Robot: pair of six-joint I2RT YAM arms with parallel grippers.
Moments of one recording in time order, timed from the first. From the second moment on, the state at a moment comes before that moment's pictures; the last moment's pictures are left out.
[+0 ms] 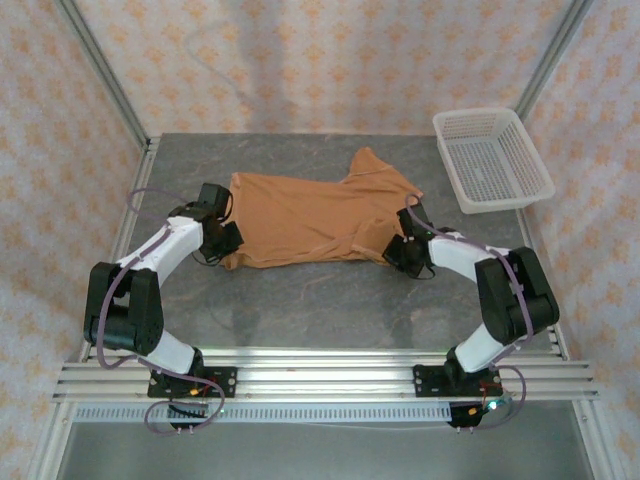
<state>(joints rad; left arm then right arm) -0.10 1.52 1.00 -0.73 0.01 -0.64 0.31 1.59 0.83 -0.40 -0.14 0.88</state>
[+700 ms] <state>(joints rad) 0.01 1.25 1.78 -0.99 -0.06 -0.60 0.27 1.20 1.81 -0.85 0.02 0.72</state>
